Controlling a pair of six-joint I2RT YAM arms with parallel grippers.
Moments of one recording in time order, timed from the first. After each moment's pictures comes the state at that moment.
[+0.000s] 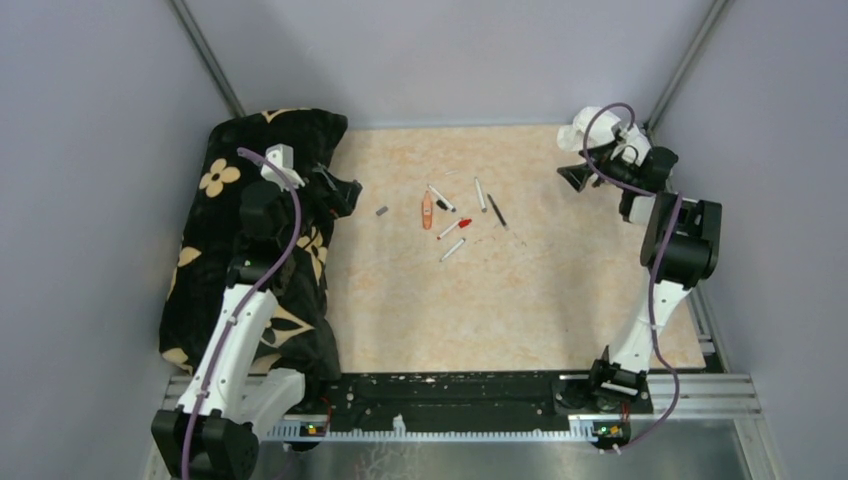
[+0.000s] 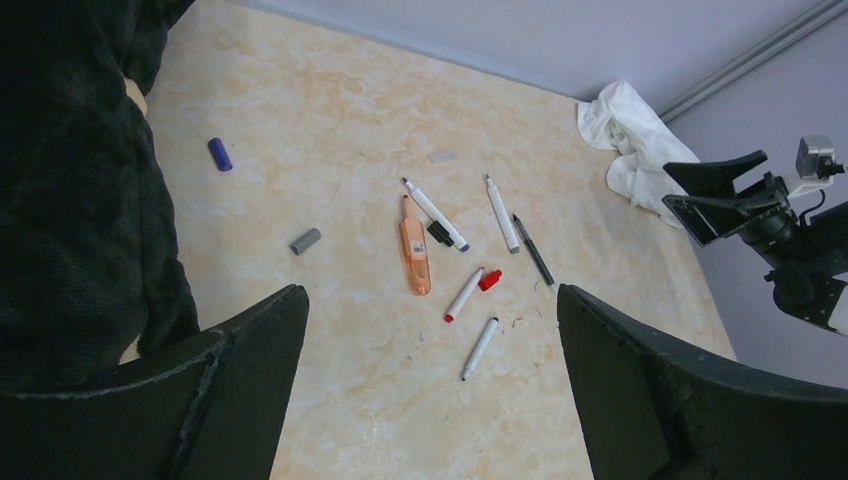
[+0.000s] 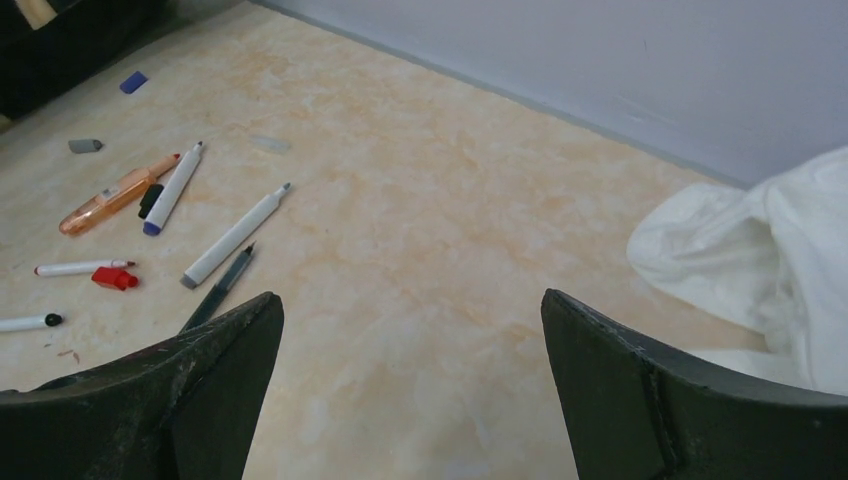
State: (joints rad) left arm -0.13 0.94 0.86 -0.11 0.18 -0.49; right arm -0.27 2.10 1.22 0.84 -1.07 0.07
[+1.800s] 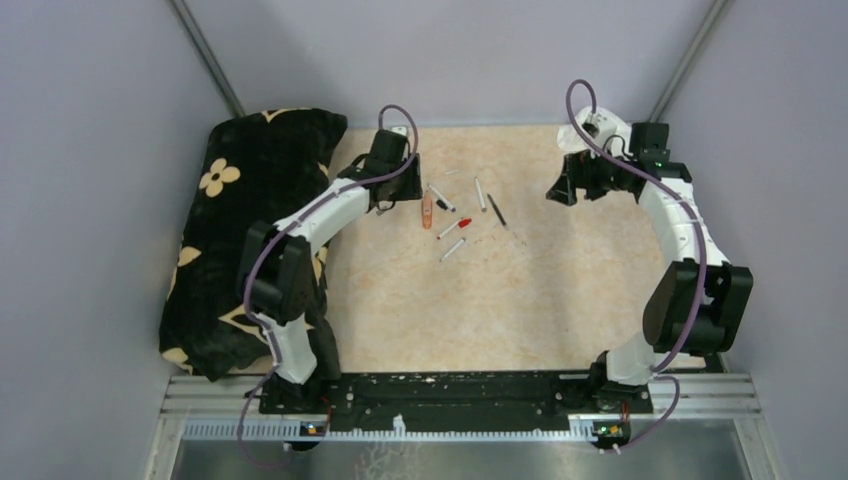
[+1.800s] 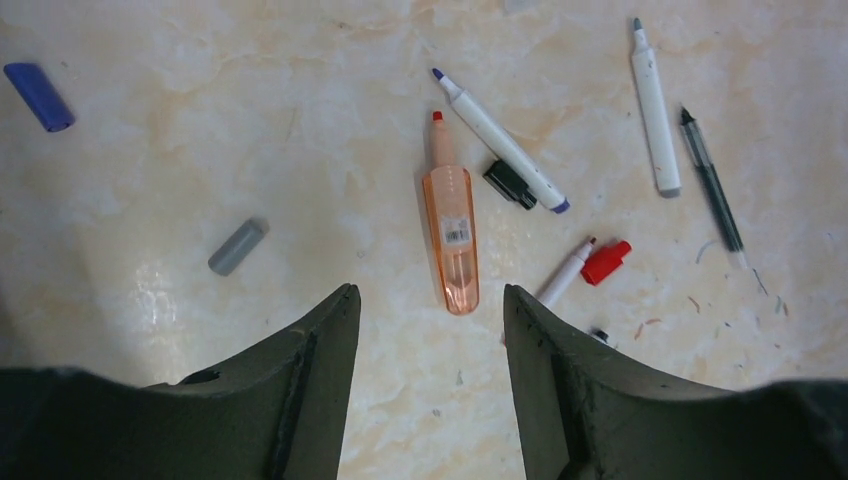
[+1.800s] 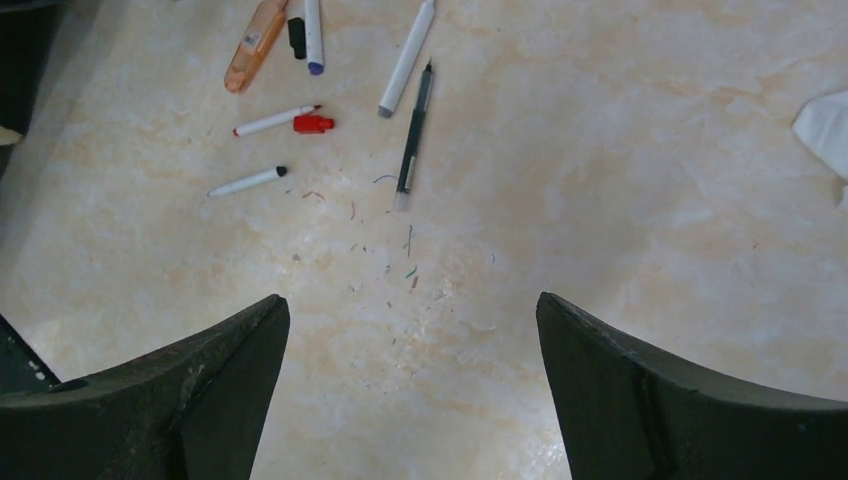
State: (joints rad) left arm -0.46 1.79 1.40 -0.33 -0.09 -0.37; right arm -0.11 1.56 1.34 -0.61 -0.71 -0.29
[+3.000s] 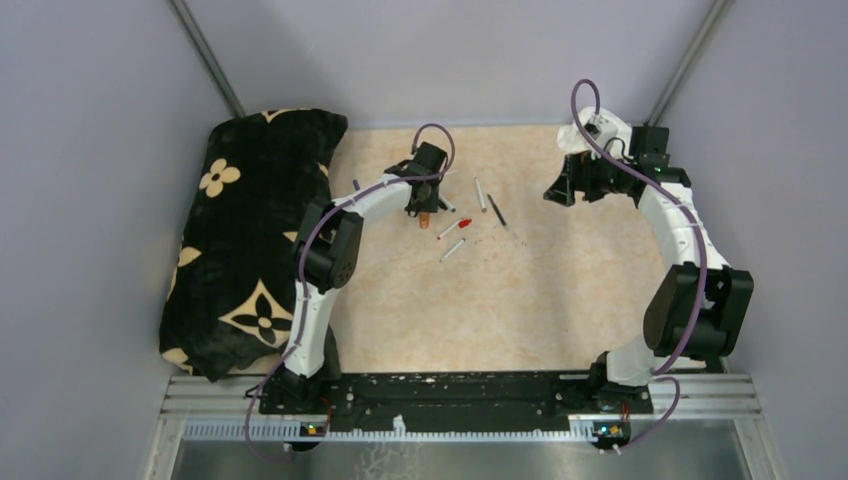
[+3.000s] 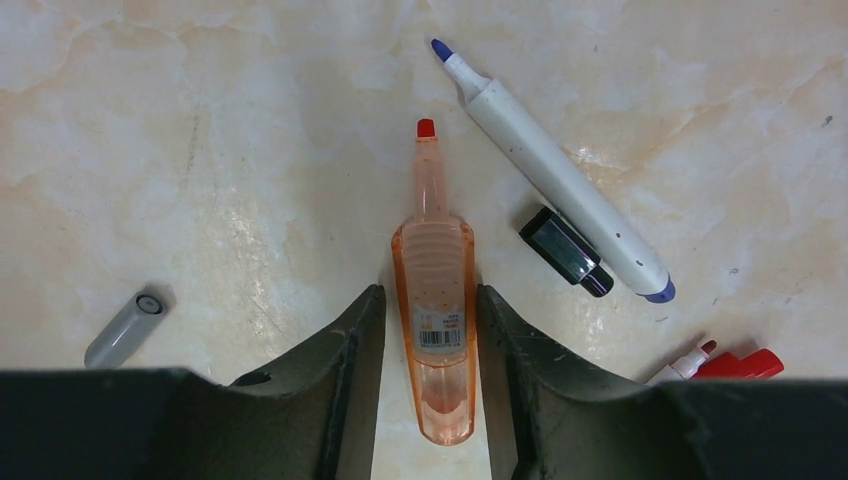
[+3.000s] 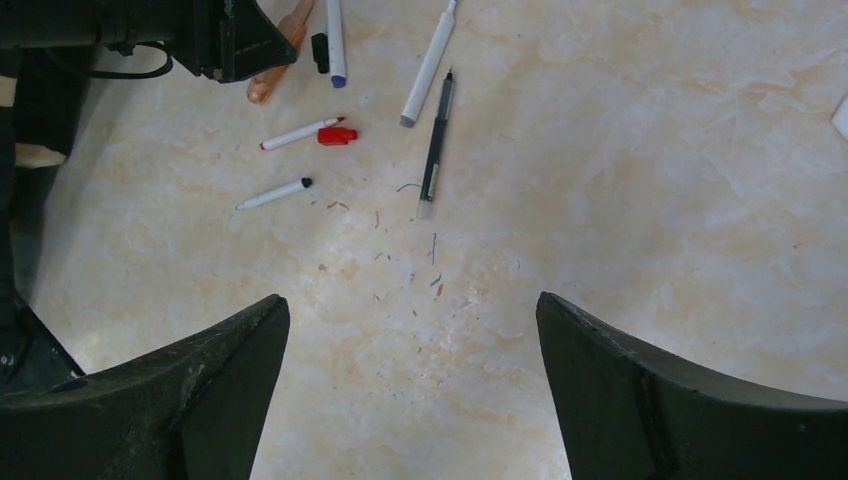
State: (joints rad) left arm -0.55 2.23 1.72 -0.46 -0.26 -0.38; right arm -0.10 1.53 1.29 -0.56 -0.74 -0.21
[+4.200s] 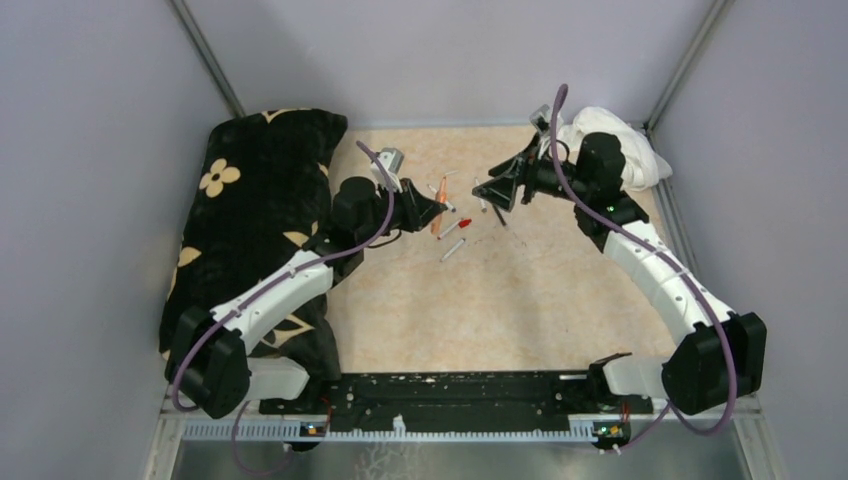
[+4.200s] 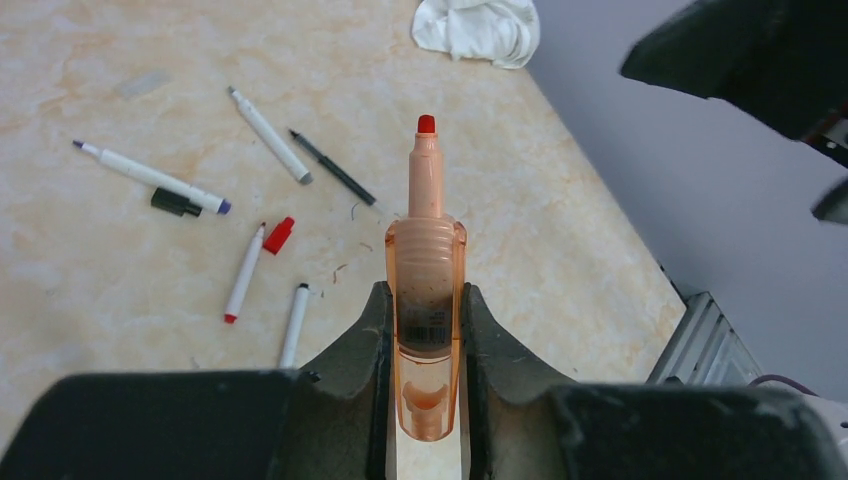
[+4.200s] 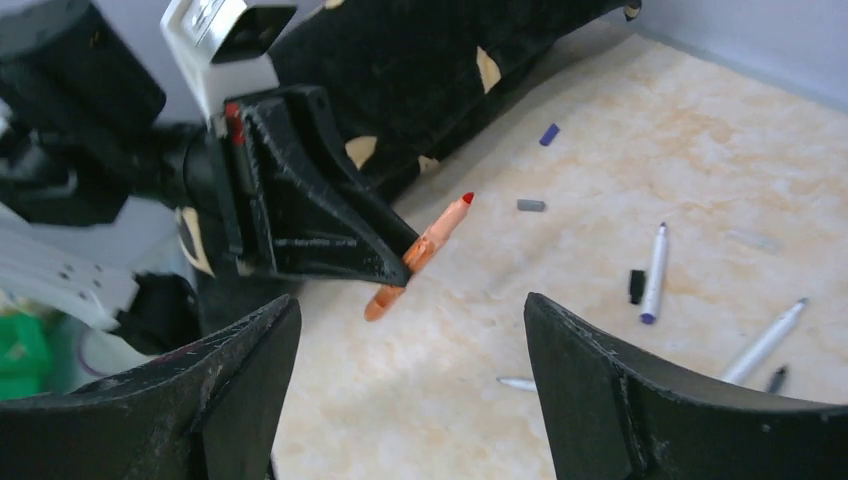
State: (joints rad) left arm -0.59 1.29 0.89 0.21 0.21 -0.51; right arm 0.32 1.26 1.09 0.05 -0.82 0.22
